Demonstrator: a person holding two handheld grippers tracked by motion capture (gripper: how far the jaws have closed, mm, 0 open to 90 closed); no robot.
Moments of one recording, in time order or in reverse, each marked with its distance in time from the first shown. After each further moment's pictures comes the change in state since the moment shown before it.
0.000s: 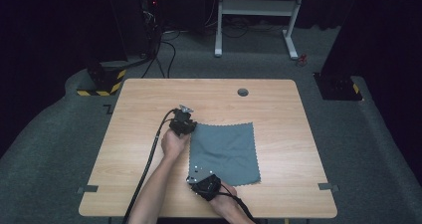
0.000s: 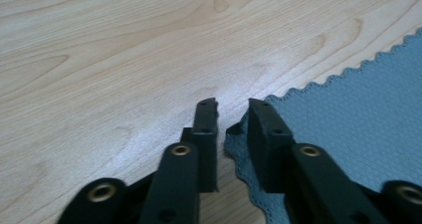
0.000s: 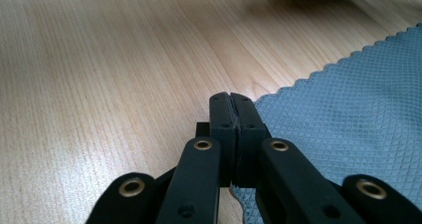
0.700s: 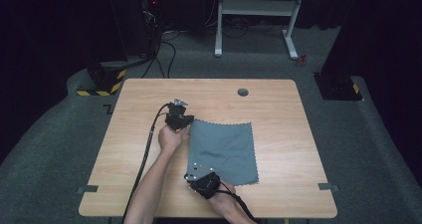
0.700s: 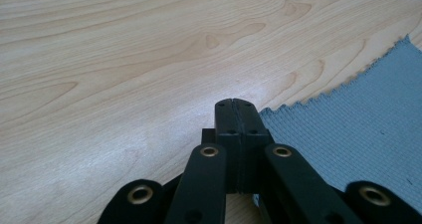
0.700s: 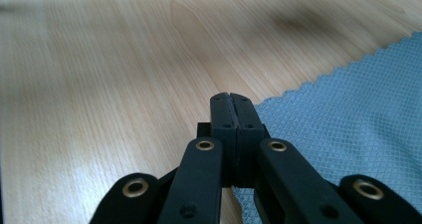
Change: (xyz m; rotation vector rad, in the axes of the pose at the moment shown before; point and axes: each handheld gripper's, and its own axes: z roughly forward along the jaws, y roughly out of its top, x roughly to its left) left arm 0.019 0.014 -0.021 -0.043 -0.082 -0.048; right arm -0.002 0.016 -0.011 -0.038 0.014 0.012
